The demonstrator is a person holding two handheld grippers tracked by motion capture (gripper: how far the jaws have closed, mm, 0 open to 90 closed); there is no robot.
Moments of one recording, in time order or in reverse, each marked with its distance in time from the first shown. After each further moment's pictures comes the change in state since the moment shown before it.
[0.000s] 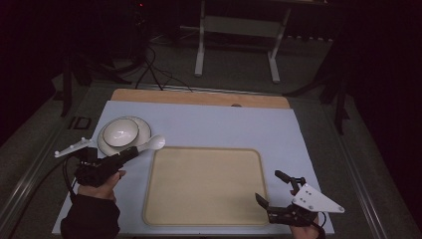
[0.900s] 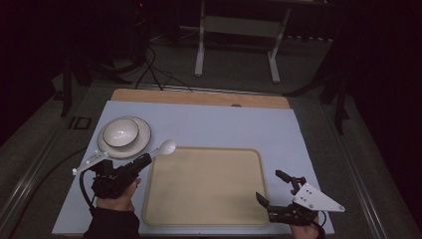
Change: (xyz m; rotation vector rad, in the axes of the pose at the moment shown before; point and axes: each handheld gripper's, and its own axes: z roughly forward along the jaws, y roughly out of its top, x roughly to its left) left arm -0.030 -0.034 0.013 -0.085 0.019 -0.023; right arm -0.002 -0.001 0.001 0.000 -0.006 0.013
